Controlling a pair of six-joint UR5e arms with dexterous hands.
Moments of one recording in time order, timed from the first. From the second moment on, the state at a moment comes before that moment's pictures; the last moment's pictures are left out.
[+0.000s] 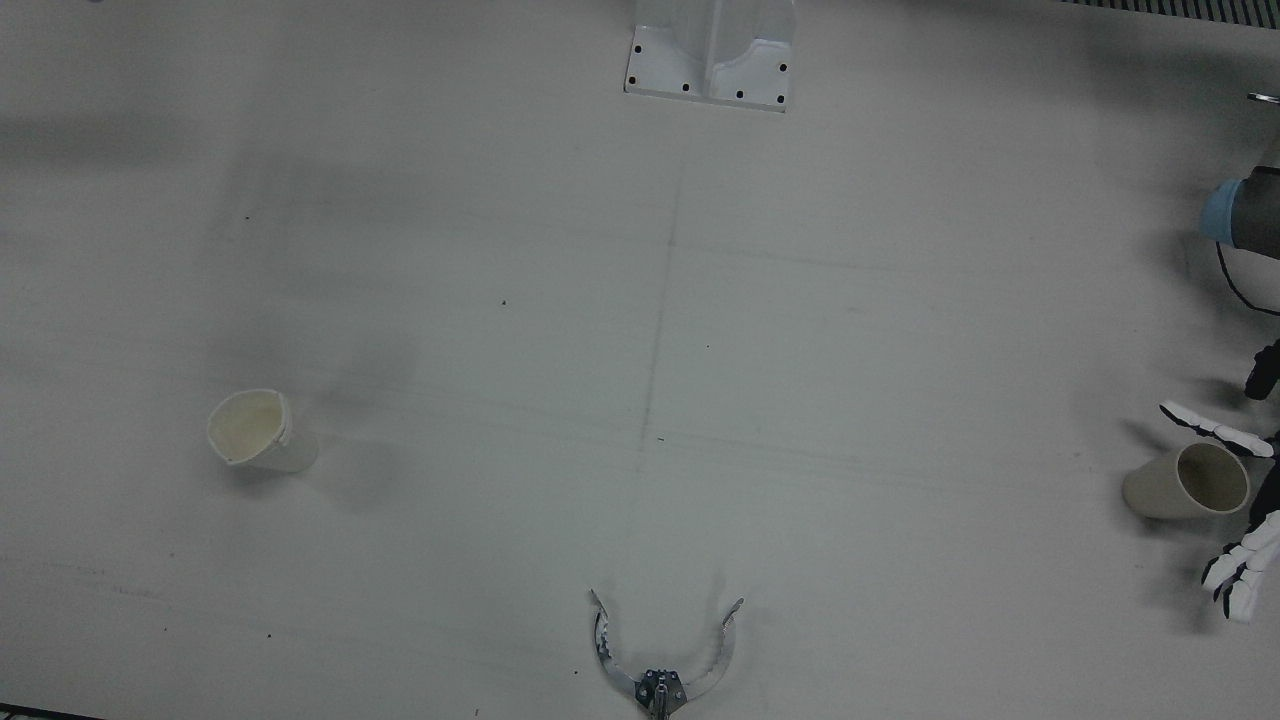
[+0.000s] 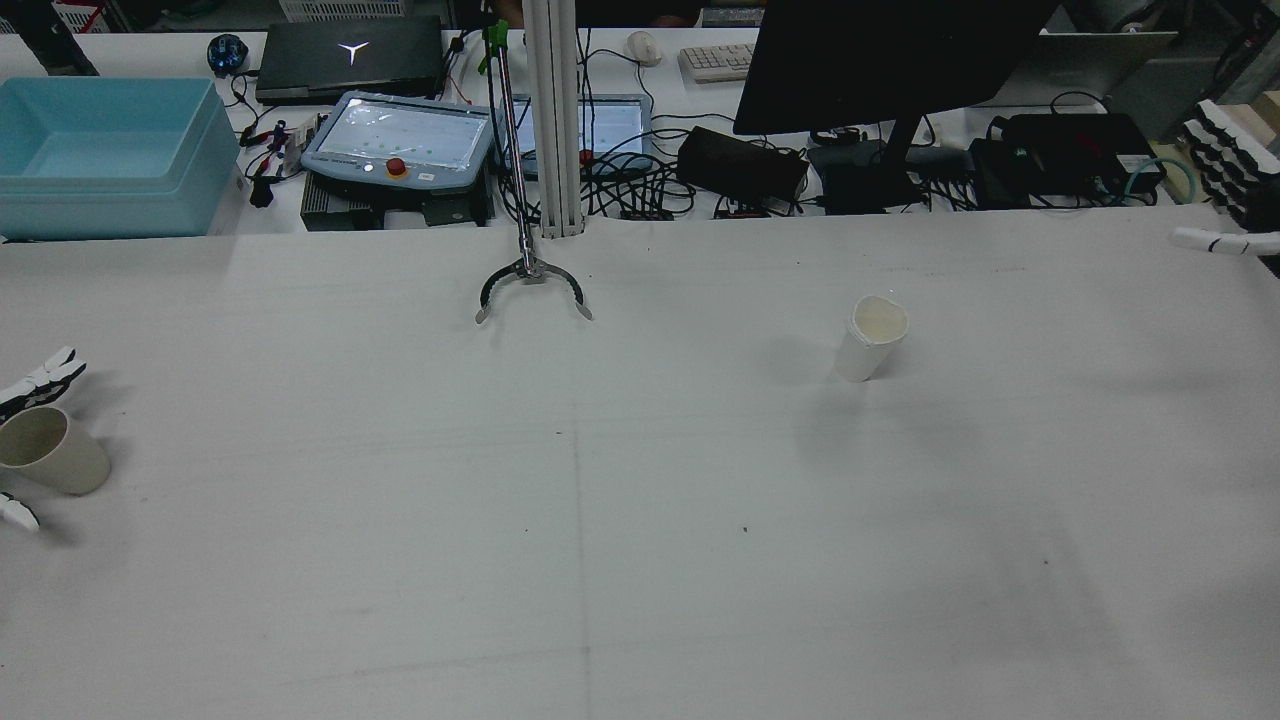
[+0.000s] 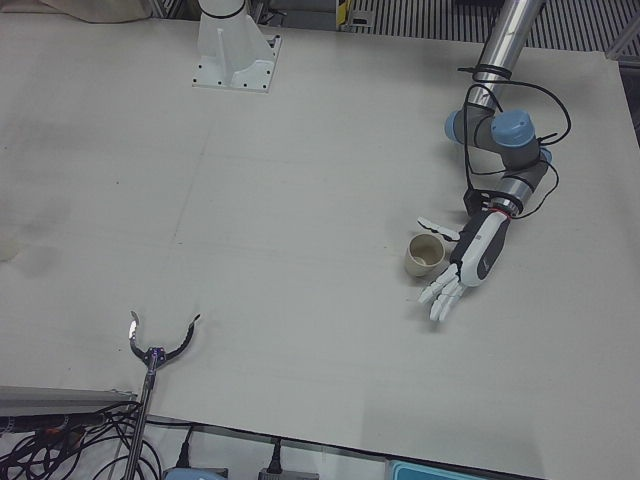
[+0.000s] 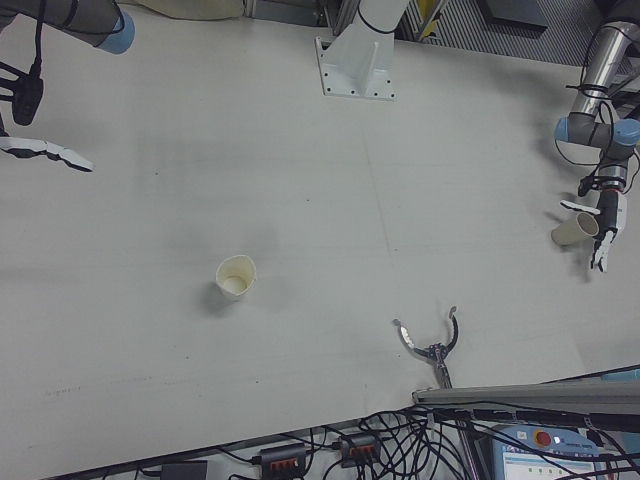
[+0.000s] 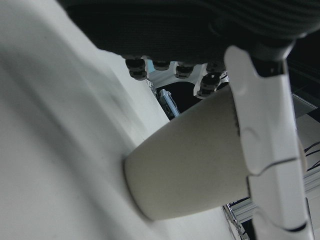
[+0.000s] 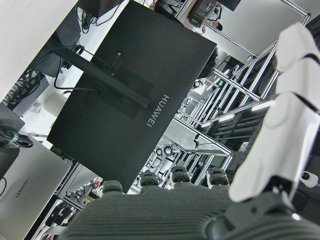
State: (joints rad) left arm -0.90 -1.53 -1.28 -0.56 1.33 0.63; right arm 1.29 -1.67 1.77 -3.12 -1.36 -0.56
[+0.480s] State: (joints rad) left arm -0.87 -1.54 -1.28 -0.56 1.33 0.63; right arm 1.28 -1.67 1.77 -3.12 -1.36 -0.56
